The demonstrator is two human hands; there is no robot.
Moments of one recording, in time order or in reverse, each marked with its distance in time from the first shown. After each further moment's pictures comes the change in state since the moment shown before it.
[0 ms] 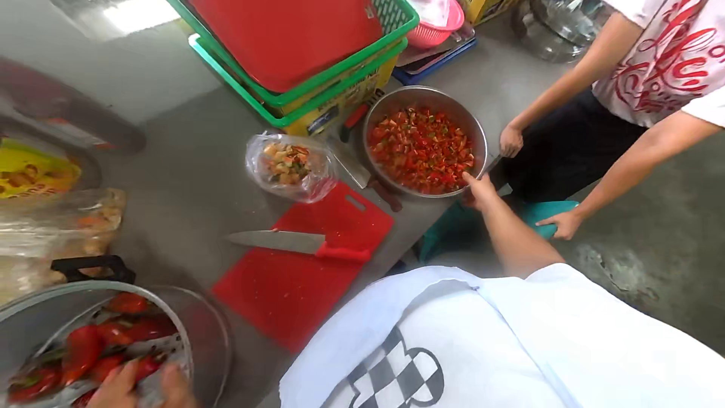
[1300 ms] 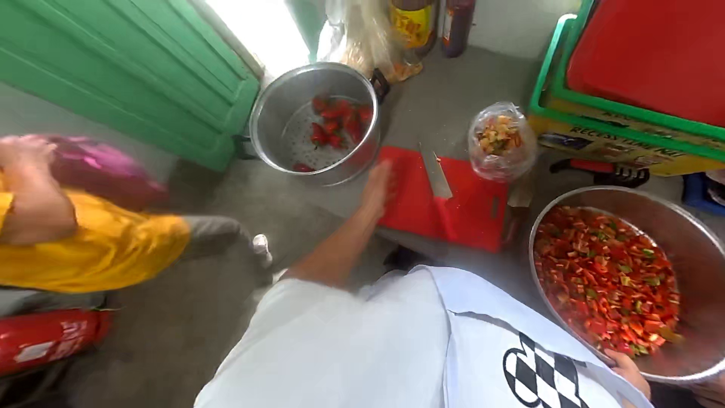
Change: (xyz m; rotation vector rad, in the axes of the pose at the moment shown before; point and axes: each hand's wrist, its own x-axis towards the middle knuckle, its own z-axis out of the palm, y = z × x) left_hand -0.019 0.152 0.091 -0.974 0.130 -0.885; right_hand -0.182 -0.129 -0.076 0.014 -0.450 0.229
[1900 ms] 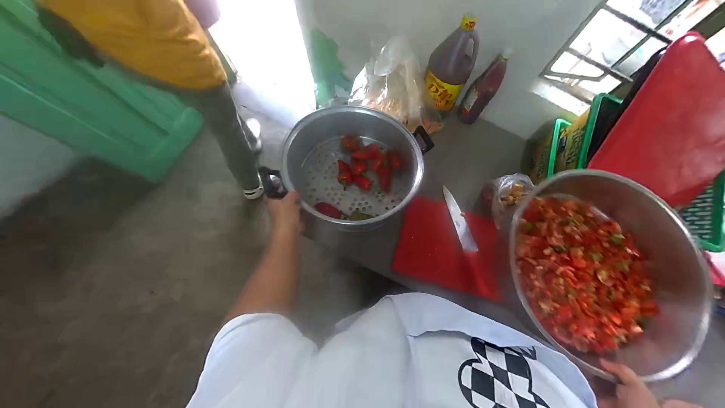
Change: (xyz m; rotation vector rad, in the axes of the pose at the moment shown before) left_hand 0.137 -0.020 -0.302 -0.232 0.568 0.011; right_hand -0.032 0.082 0.093 0.037 -0.070 -0.408
